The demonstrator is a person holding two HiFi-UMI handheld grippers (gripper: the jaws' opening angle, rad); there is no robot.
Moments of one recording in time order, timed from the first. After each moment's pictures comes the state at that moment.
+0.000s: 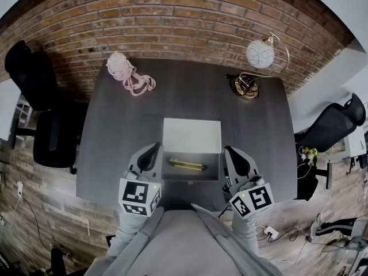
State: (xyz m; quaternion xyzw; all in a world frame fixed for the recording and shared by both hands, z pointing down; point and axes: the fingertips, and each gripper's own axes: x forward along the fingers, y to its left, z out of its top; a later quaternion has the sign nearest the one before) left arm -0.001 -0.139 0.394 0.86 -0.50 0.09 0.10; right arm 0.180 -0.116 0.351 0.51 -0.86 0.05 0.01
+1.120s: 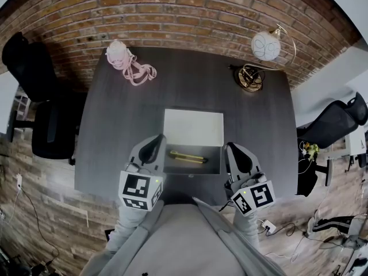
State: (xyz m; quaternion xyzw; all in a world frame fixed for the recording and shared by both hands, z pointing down) left arm 0.006 -0.143 0.397 0.86 -0.49 0.10 0.10; right arm 0.183 -0.114 0.365 0.51 -0.86 0.06 0.04
